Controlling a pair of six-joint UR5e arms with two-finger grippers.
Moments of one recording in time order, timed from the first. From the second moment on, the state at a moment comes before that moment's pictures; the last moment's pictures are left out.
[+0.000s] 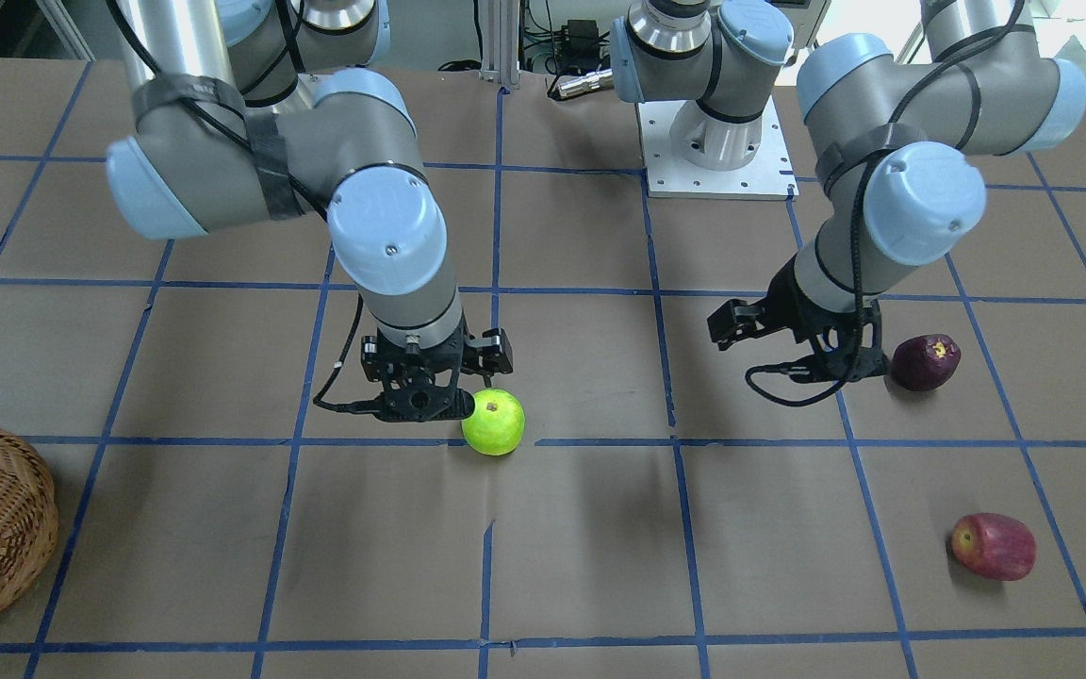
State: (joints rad) left arm -1.32 -1.71 -1.83 -1.33 1.66 0.24; right arm 1.89 -1.09 1.59 -2.01 -1.50 0.30
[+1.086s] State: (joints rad) left arm -0.93 -1.82 -1.96 -1.05 1.71 0.79; right arm 1.93 -0.99 1.59 -2.10 -1.45 0.35
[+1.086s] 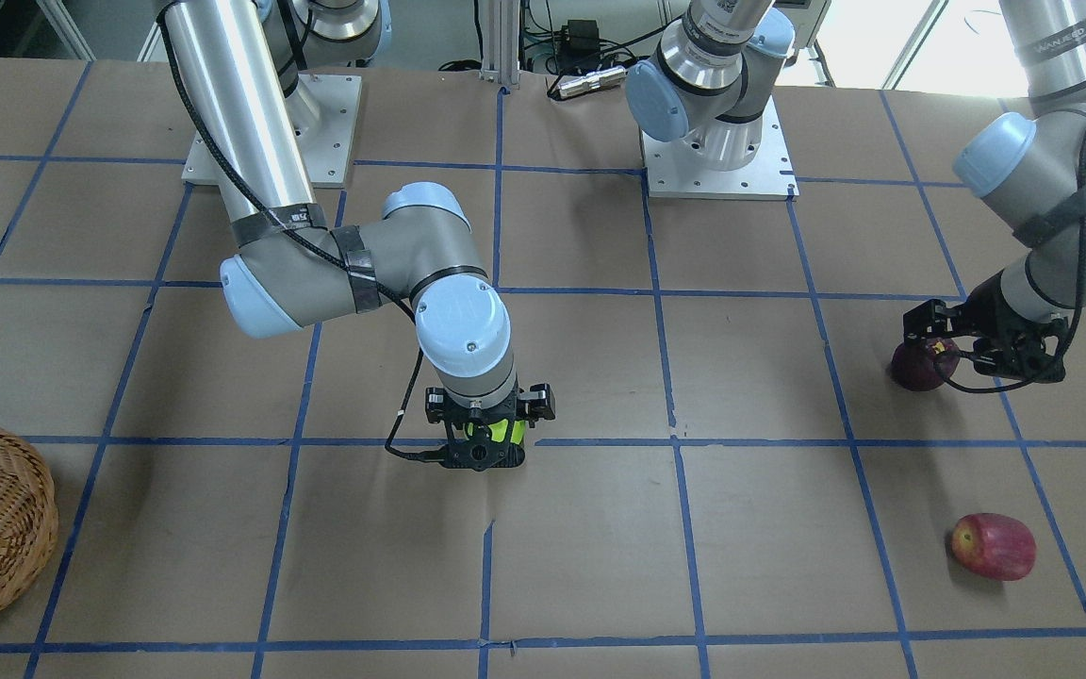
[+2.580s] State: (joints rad) left arm -1.02 -1.89 -1.86 -1.15 1.70 0.61; right arm 1.17 -1.08 1.38 -1.80 -1.62 -0.75
